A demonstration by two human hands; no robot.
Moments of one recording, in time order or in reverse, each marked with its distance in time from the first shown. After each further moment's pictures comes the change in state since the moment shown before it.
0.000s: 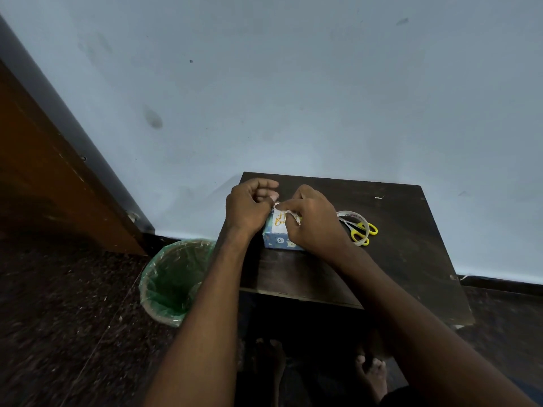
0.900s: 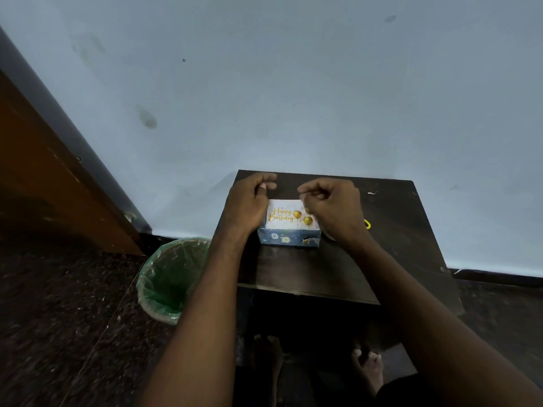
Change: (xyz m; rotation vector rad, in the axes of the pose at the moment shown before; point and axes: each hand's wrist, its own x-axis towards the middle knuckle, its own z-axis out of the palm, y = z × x) left_hand 0.004 0.003 0.000 0.204 -0.046 0.165; right_hand 0.000 0.016 -0.039 0.408 0.132 0.310
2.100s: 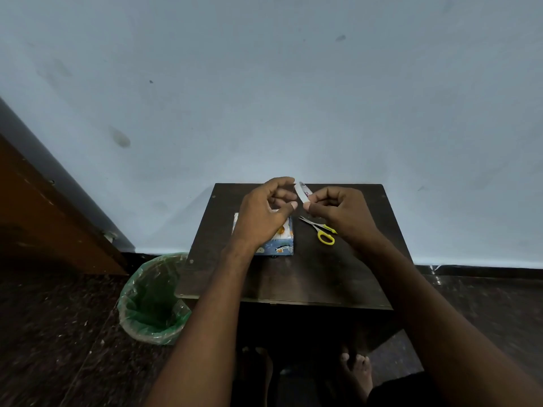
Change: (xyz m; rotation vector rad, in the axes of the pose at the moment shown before) left_hand -0.019 0.061 0.046 -0.184 -0.169 0.184; right_hand -0.007 0.029 -0.071 0.245 -0.067 0.140
